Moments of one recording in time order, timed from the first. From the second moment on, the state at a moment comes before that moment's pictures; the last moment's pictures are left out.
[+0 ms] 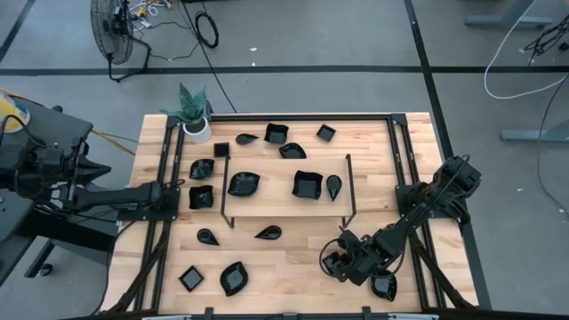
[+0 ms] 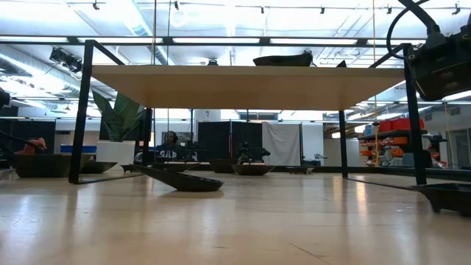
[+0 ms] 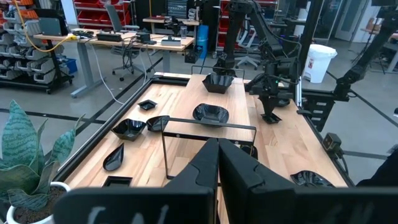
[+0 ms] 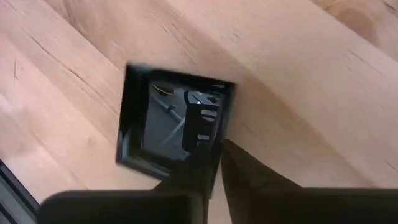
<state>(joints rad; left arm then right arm) 0.06 0.01 1.39 -1.52 -0.07 -0.07 0.74 1.71 0.89 -0.41 0.20 1.61</state>
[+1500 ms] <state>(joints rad) 0.06 0.01 1.39 -1.52 -0.07 -0.07 0.56 1.69 1.34 -0.37 0.41 1.39</state>
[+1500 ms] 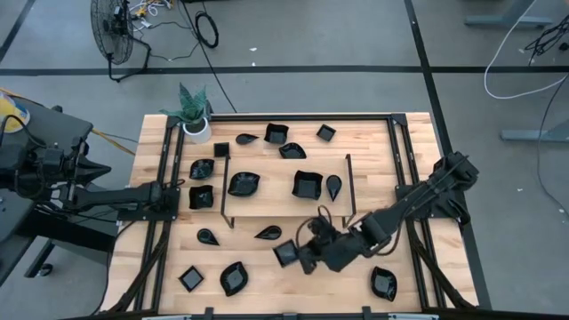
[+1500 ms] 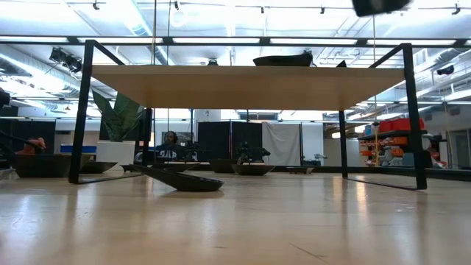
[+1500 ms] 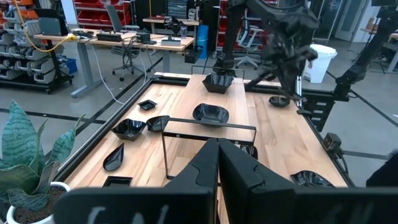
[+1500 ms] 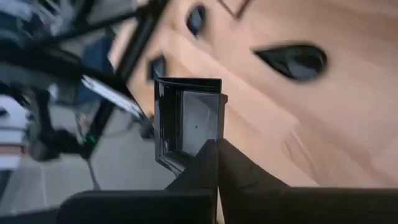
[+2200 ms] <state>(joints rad) 0.06 0.01 1.39 -1.52 -0.07 -0.07 0.39 1.70 1.35 -0.29 0.48 1.73</state>
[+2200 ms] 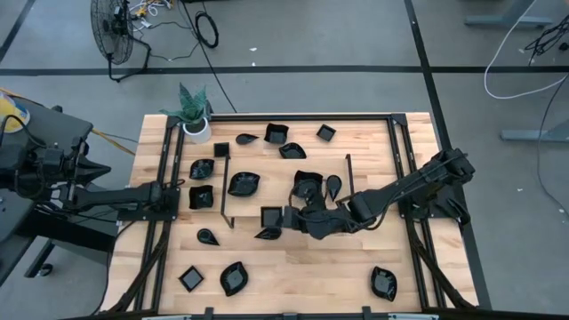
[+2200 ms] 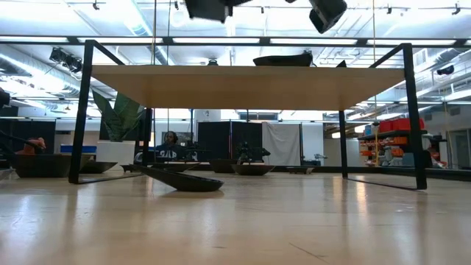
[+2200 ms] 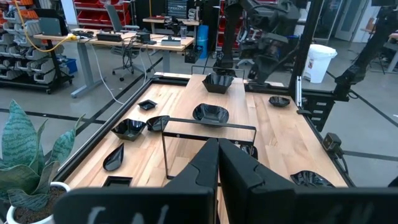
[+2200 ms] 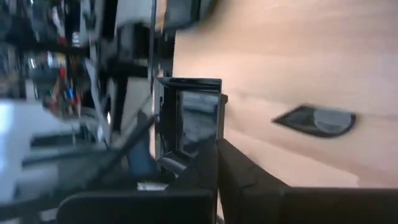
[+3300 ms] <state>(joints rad) 0.06 0.01 1.39 -1.52 -0.07 -0.07 0.32 1.76 1.35 -0.41 0.52 1.96</state>
